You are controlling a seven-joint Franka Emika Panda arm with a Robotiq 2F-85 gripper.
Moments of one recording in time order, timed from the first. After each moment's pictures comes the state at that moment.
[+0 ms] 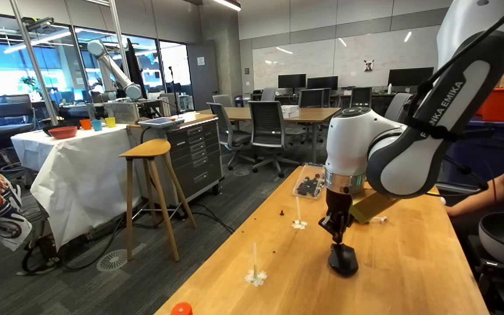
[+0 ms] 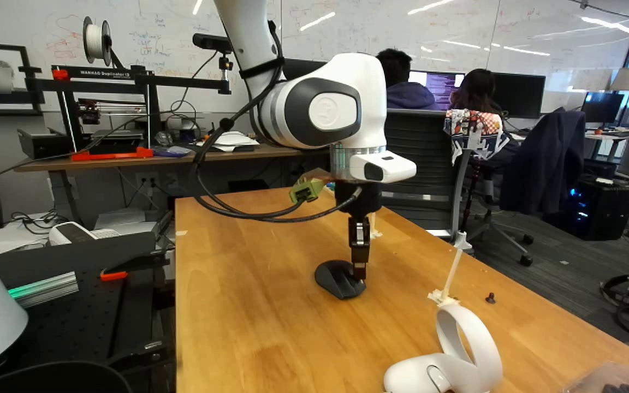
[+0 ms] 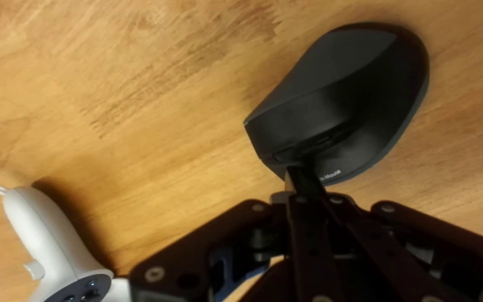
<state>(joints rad) 0.16 0.44 -0.21 -2.30 -0.13 2.78 0.62</state>
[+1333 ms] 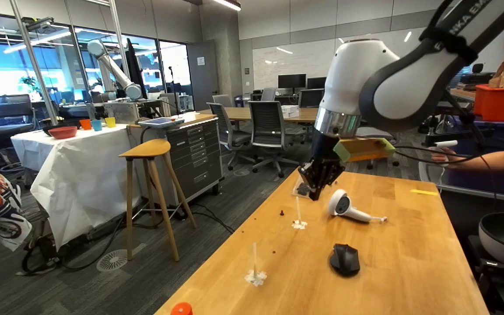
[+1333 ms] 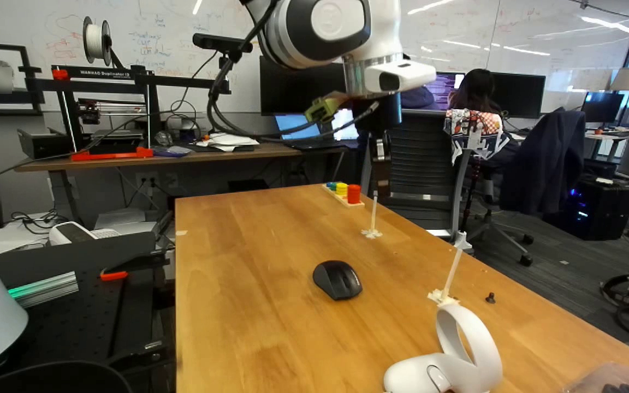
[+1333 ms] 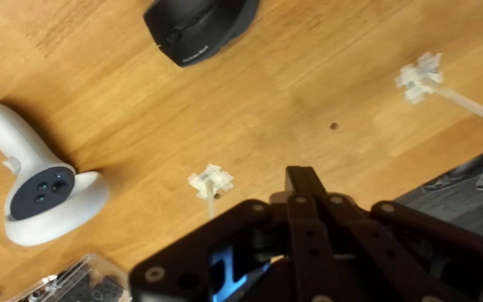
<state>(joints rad) 0.14 0.19 -0.15 -2.27 0.01 2.69 0.57</state>
